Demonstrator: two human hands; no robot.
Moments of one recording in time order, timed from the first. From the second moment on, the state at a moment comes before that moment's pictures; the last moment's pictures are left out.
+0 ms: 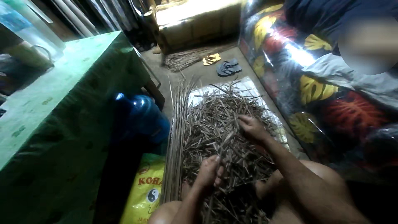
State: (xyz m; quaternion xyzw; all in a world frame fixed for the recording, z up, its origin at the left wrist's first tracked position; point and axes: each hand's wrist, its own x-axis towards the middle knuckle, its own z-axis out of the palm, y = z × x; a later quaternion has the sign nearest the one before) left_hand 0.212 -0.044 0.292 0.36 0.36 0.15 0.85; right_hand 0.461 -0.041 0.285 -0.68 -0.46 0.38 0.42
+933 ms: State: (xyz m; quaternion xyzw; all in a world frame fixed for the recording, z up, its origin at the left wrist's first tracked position) left_hand 0.217 -0.039 0.297 0.36 0.41 0.12 0.83; right_hand 0.432 -0.051 0.290 -0.56 -0.38 0.62 0.39
